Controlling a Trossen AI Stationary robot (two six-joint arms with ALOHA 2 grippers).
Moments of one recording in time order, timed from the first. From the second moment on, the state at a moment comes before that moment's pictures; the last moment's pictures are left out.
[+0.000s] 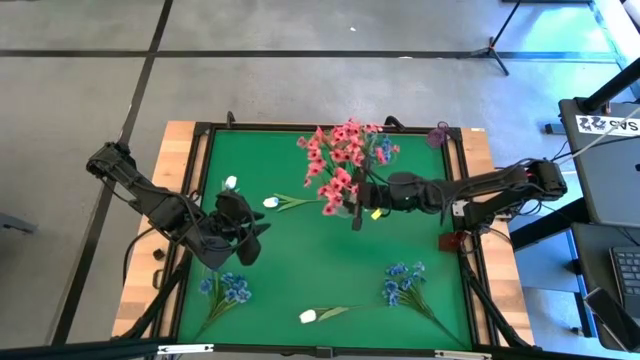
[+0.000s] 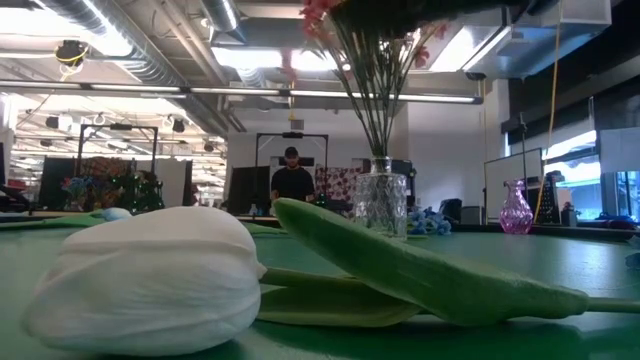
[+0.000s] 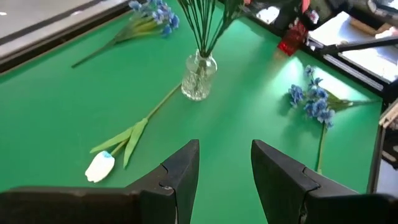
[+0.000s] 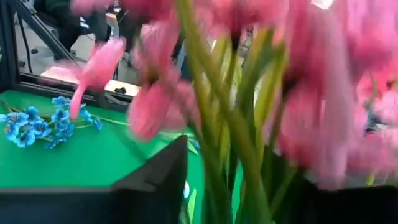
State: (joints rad) left arm -0.61 1.25 1.26 -1.00 -0.78 -1.11; right arm 0.08 1.38 0.89 0.40 0.23 -0.29
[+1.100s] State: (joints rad) left arm -0.63 1.25 1.26 -1.02 -0.88 -1.05; right arm 0.13 1.30 1.61 -0.97 0.13 0.29
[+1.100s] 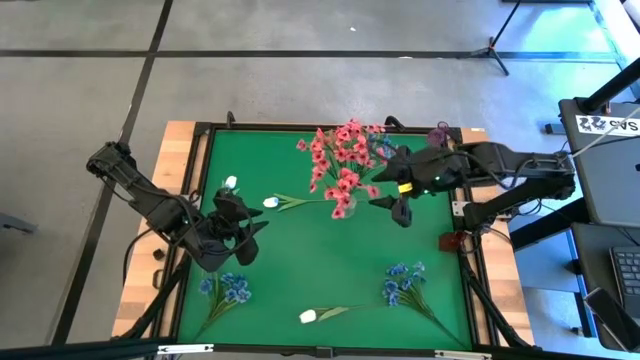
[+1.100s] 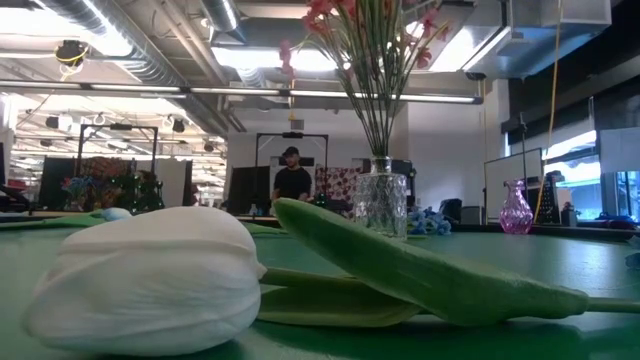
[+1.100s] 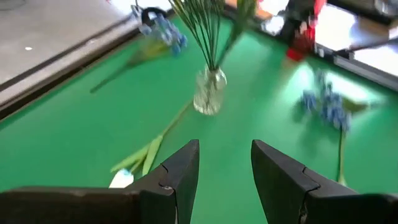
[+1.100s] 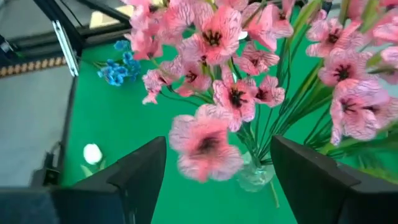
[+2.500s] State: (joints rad) left arm -0.02 1.57 0.77 -0.40 -0.56 -2.18; right arm 0.33 1.29 1.90 -1.13 0.24 0.55
